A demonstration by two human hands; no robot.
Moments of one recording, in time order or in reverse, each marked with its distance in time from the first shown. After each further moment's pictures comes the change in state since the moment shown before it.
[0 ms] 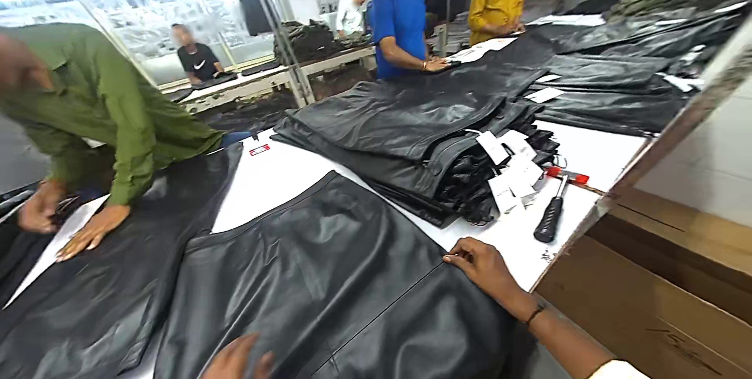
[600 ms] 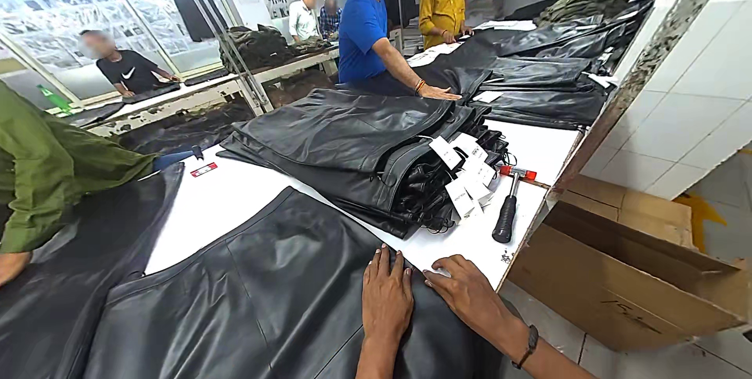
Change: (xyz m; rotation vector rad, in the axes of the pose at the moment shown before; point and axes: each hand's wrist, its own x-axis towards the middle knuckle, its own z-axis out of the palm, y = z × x) left_hand 0.113 0.217 0.218 -0.044 -0.042 0.427; right_hand -0.036 -0.006 -0.021 -0.404 -0.010 -0.187
